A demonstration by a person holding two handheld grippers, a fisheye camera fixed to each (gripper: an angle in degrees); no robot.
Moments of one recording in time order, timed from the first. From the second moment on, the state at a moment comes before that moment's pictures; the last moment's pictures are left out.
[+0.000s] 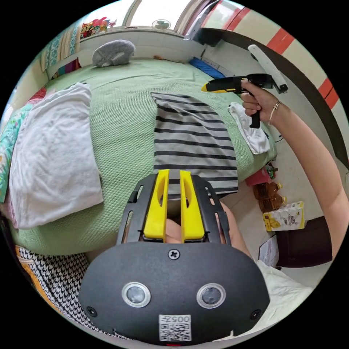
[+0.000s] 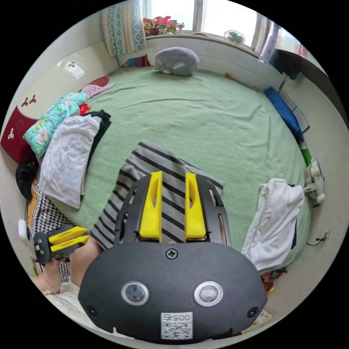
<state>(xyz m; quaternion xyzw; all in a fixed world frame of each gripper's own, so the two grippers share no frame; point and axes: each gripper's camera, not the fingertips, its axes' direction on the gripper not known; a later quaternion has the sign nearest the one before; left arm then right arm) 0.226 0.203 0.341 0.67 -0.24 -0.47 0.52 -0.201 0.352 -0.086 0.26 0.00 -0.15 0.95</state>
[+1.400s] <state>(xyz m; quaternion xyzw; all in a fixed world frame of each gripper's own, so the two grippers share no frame) 0.127 0.200 0.234 0.63 -0.34 -0.46 0.53 -0.079 0.376 -0.022 0.24 -0.06 -0.11 0.96</state>
